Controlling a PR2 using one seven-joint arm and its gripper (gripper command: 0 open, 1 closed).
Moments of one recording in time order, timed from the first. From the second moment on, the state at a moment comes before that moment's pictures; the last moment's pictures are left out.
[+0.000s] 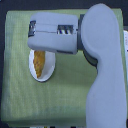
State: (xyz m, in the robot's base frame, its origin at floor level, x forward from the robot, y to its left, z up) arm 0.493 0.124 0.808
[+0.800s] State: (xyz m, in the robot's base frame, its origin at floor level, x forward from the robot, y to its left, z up) arm 0.498 0.124 0.813
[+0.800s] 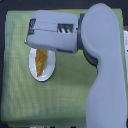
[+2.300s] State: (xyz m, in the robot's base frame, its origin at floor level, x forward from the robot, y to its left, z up) arm 0.543 -0.073 0.886
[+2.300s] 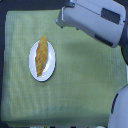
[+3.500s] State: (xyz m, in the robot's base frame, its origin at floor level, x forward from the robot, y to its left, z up) arm 0.521 -0.254 0.851
